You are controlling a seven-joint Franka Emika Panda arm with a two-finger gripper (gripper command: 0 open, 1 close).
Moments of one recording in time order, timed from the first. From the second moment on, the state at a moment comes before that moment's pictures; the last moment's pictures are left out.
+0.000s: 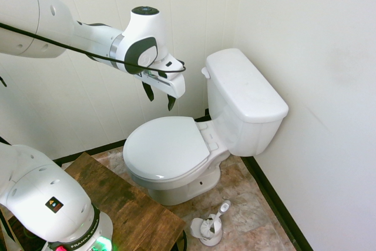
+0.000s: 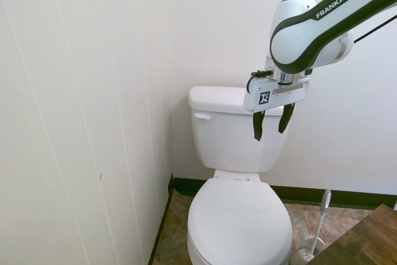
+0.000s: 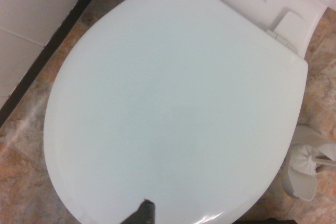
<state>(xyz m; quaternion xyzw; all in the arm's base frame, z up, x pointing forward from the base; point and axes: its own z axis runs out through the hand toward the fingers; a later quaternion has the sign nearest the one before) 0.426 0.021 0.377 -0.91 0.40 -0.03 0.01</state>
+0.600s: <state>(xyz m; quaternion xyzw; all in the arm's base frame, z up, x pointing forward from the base) 0.519 0.062 0.373 -0.90 0.44 -0.07 0.04</state>
